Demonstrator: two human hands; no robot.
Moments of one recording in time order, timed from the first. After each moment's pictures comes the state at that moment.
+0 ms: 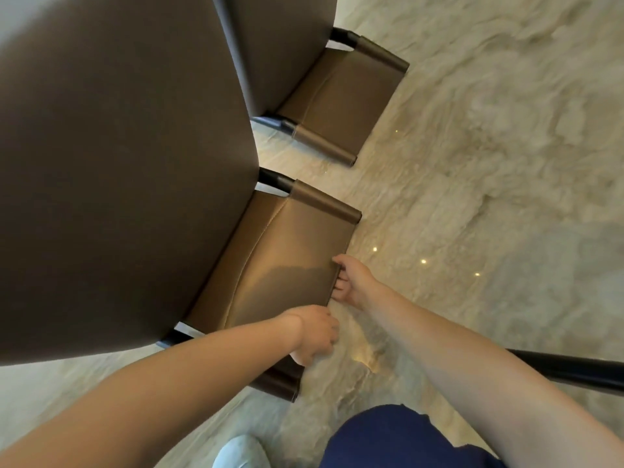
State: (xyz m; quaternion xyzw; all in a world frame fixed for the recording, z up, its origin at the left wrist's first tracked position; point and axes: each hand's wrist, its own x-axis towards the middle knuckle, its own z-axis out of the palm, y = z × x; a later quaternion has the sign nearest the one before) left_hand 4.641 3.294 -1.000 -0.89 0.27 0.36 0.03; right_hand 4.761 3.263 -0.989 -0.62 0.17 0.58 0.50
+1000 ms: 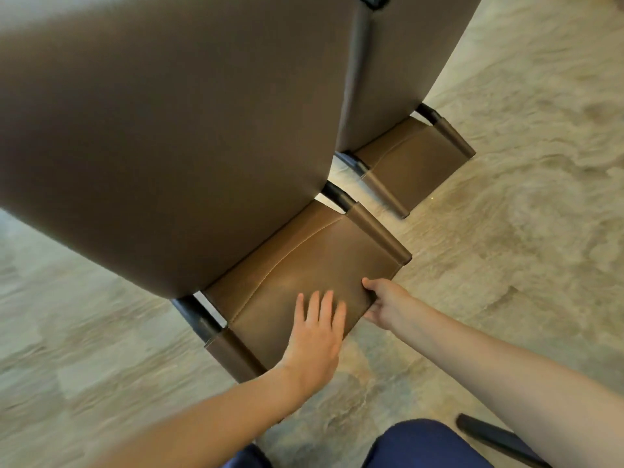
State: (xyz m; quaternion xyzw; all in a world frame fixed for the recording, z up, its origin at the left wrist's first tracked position) left_hand 4.580 3.249 -0.905 -0.92 -0.35 0.14 -0.08; right_hand 4.746 3.286 -0.913 -0.69 0.13 0.58 0.41
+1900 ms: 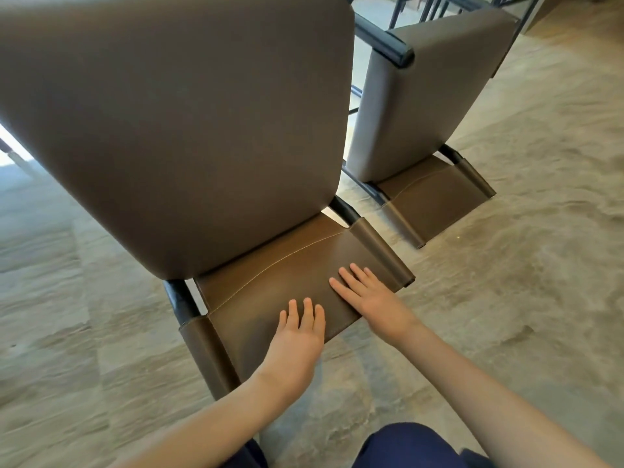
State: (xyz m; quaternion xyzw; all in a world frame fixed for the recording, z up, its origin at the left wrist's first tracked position) left_hand 4.544 3.241 -0.840 -0.85 -0.46 0.19 -0.13; right_hand 4.737 3.271 -0.863 -0.52 -0.85 0.06 -0.09
